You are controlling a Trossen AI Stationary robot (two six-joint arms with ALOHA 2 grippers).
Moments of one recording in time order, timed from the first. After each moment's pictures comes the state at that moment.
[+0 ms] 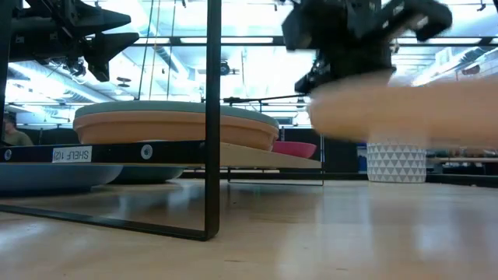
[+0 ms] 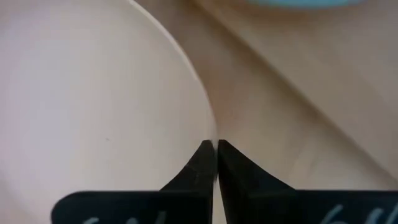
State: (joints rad) left arm -0.21 0.37 0.01 0.62 -0.37 -0.17; right arm 0.22 1.82 1.35 -0.88 -0.14 -0.07
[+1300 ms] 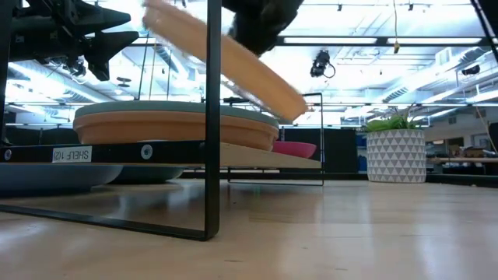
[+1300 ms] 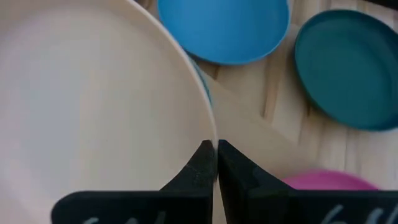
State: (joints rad) left arm -0.21 0.37 0.01 0.64 -0.37 -0.16; right arm 0.05 1.91 1.66 -0.64 -0.07 -0.25
